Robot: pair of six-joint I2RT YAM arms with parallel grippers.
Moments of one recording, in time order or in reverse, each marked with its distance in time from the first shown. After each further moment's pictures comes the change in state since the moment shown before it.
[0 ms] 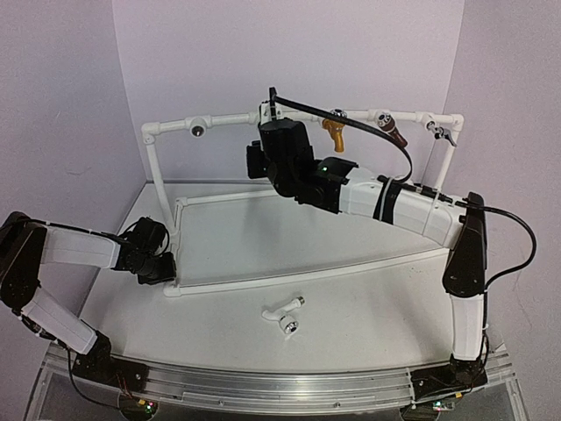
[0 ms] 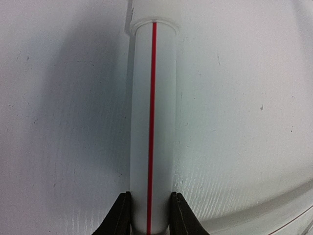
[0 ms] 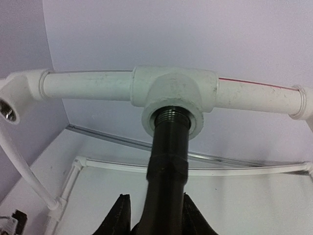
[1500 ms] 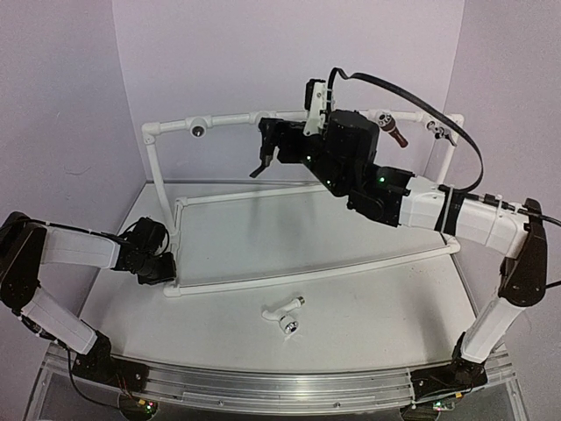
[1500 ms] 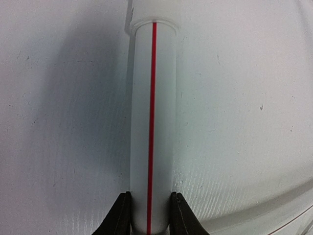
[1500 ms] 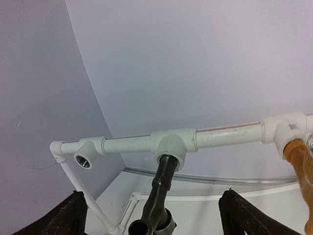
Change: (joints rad) left arm 0.000 -0.002 -0.002 0.000 0.000 0.000; right arm -0.015 -0.363 -0.449 0.398 -0.203 0.096
